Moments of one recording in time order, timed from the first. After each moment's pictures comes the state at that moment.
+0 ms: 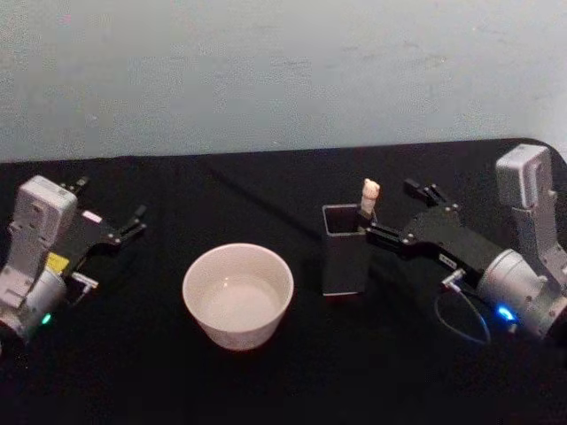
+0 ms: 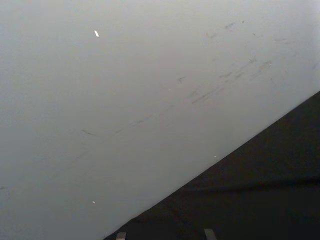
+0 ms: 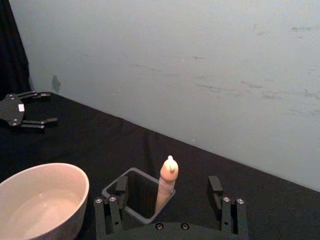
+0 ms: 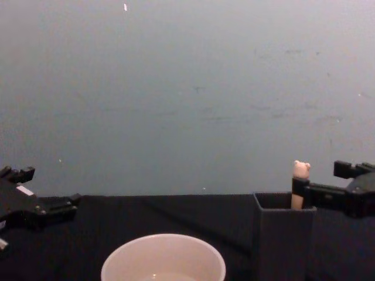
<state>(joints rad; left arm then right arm) -0.20 0.60 0.45 -1.41 -0.25 -0.12 0.03 0.12 0.54 -0.37 -1.62 0.46 0.02 0.28</state>
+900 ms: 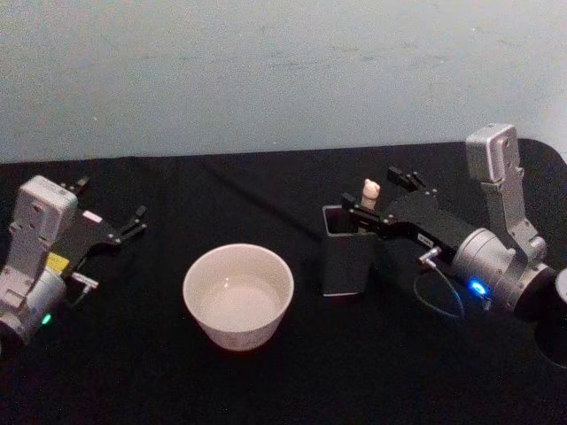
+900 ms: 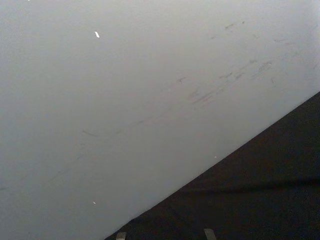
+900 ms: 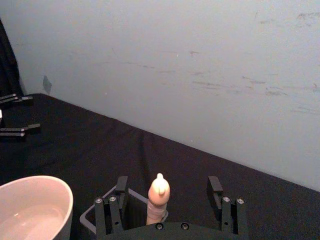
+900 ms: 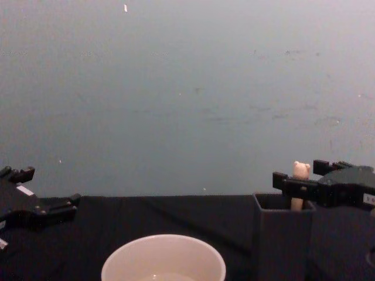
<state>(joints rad) -0.20 0.60 0.45 -1.41 -0.25 -0.12 0.03 0.22 0.42 -0.35 -1.49 0.40 0.08 0.33</state>
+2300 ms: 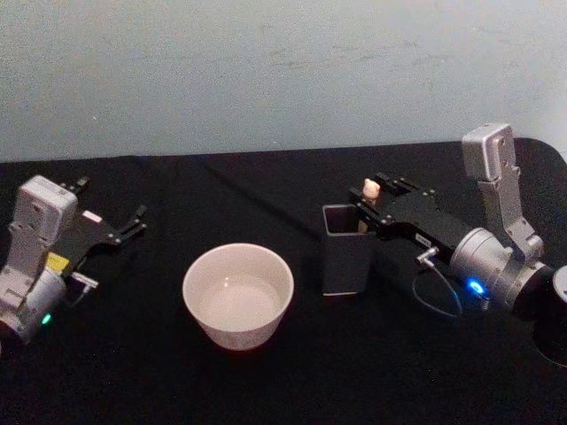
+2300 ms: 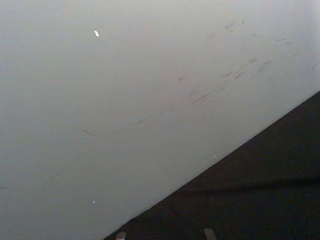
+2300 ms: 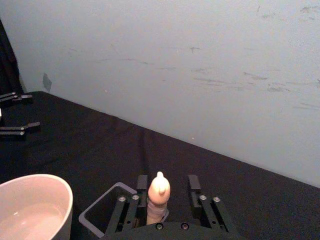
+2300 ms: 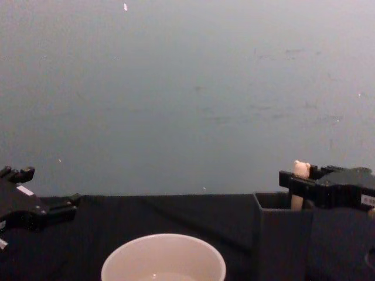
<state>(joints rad) -0.20 0.60 0.45 -1.41 -0.25 -0.12 0.03 0.23 0.41 -0.35 -1.48 0.39 0.09 0.33</state>
